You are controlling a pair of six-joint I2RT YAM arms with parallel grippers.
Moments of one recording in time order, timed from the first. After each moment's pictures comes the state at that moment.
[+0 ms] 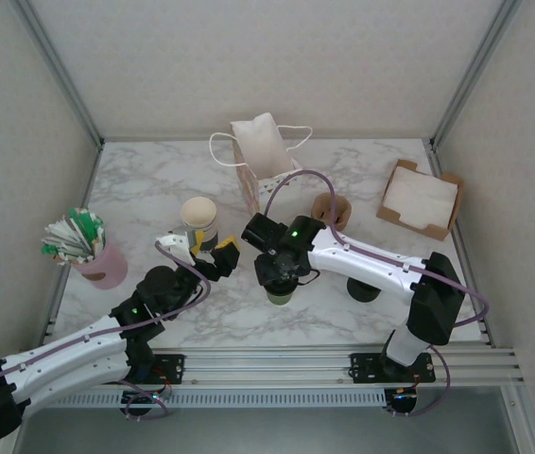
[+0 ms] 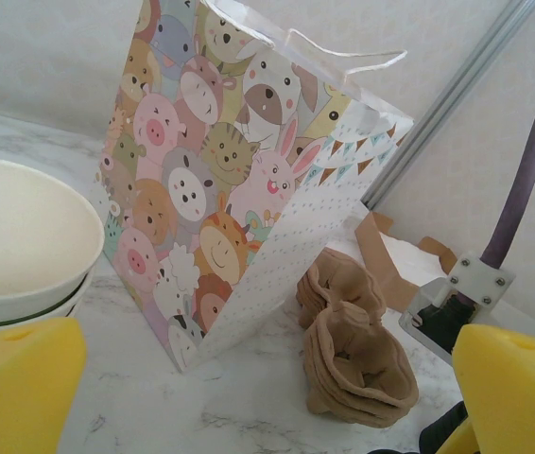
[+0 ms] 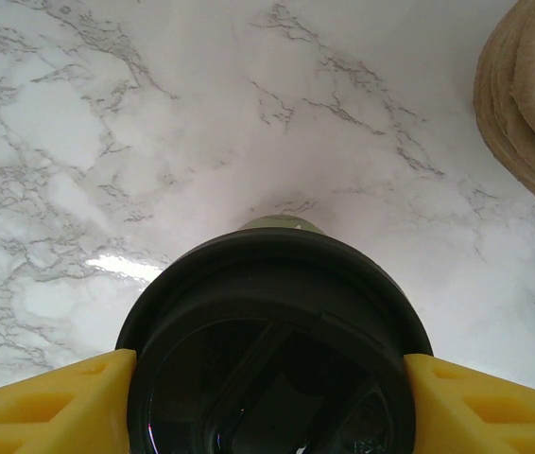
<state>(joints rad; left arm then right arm) -0.86 0.70 0.33 0.34 -0.43 -0.49 1.05 1.63 1.39 -1.09 0.14 0.70</state>
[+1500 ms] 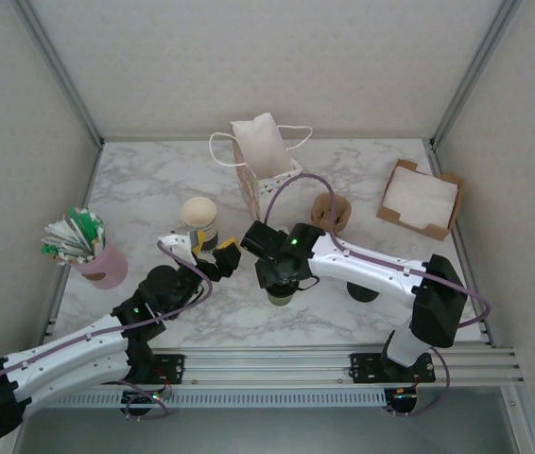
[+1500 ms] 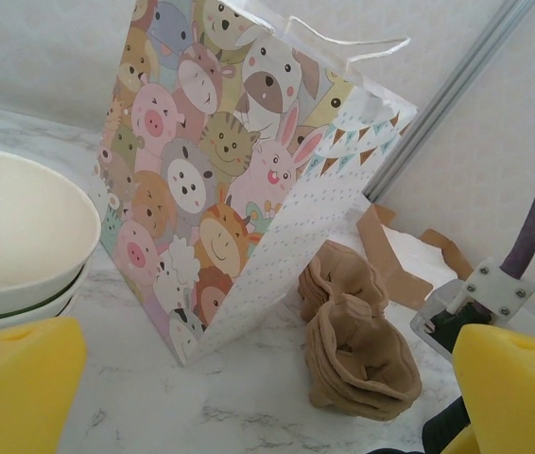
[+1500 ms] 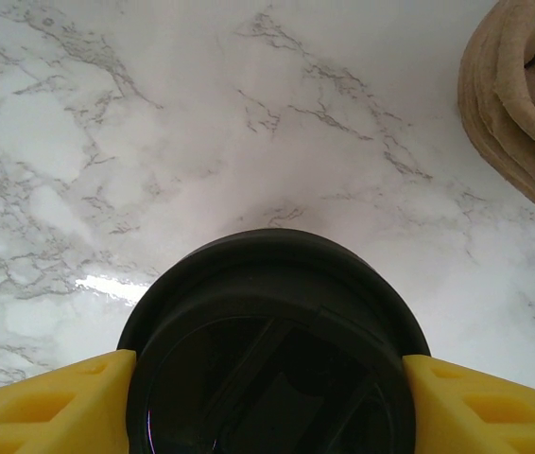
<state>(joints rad) -0.86 0.72 0.33 0.35 -0.42 -0.49 1.09 1.61 1.33 -1.04 0.20 0.75</state>
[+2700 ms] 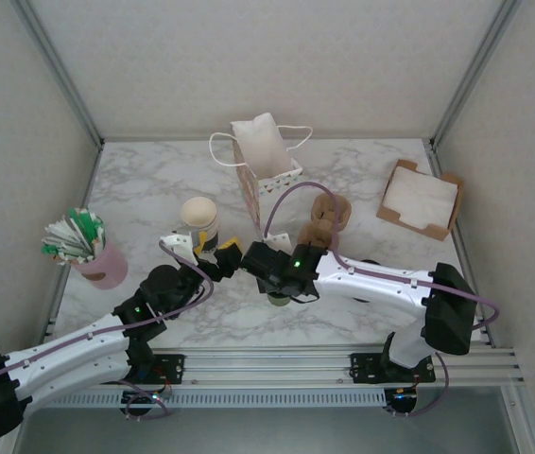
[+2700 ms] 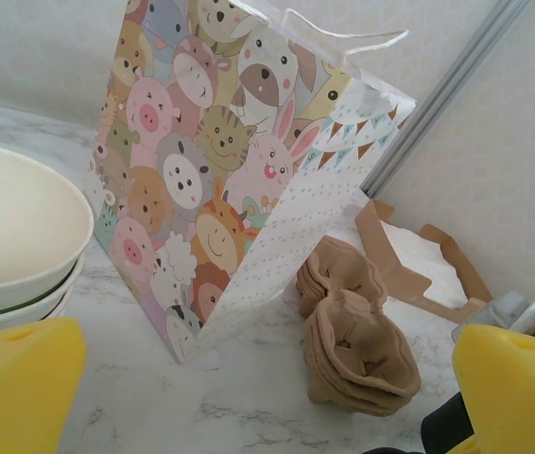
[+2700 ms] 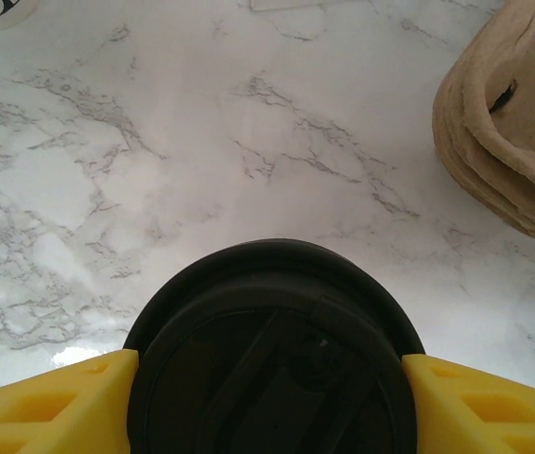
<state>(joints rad) -0.86 0.73 0.33 0.35 -0.41 -0.49 1.19 1.55 1.20 -0.90 0.39 0.84</state>
